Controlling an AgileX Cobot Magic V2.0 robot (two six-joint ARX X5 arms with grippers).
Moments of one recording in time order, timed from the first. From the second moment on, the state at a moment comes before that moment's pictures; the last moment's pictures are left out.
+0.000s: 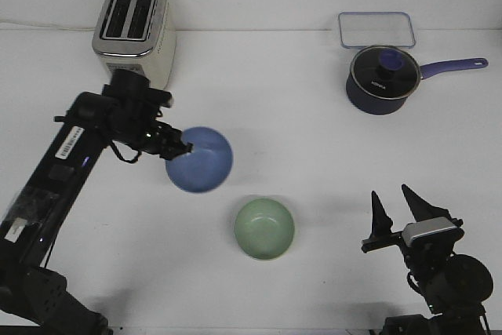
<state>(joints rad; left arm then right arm) -0.29 1.68 1.71 -1.09 0.39 0.10 0.08 0.29 0.52 -0.31 -0.18 0.04</state>
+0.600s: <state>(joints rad) -0.65 1.75 1.58 -0.95 0.43 0.09 0.08 0.29 0.52 -0.31 -0.18 0.04</state>
